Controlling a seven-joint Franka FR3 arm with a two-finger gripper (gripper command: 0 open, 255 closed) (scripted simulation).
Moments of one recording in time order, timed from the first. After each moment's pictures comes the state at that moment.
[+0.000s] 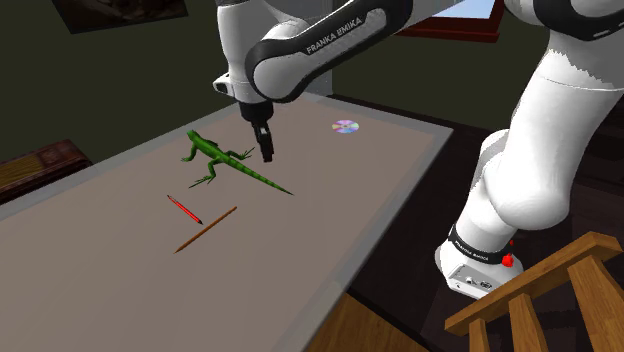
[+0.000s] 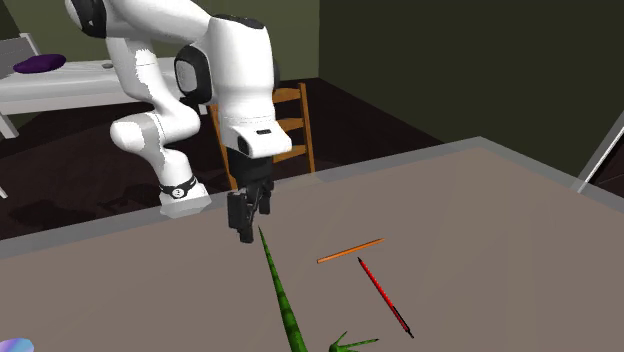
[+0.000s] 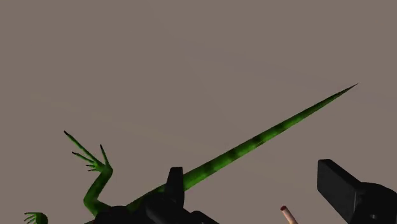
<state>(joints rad) 0.32 -0.02 0.09 -2.03 -0.15 2.11 -0.54</state>
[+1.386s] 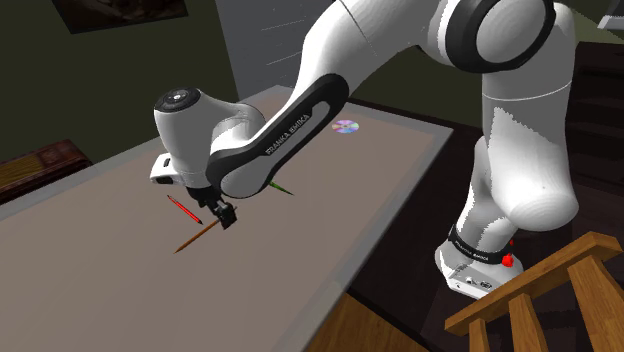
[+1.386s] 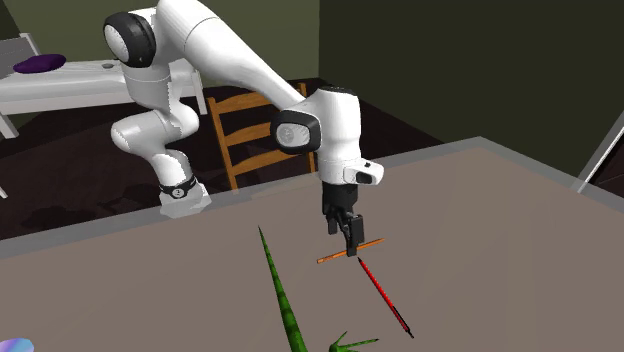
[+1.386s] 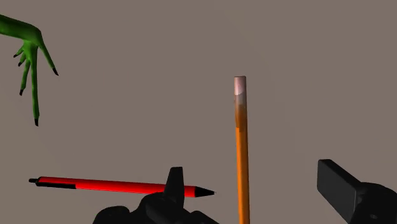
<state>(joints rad) 0.46 0.35 0.21 -1.85 -0.32 2.34 -0.71</state>
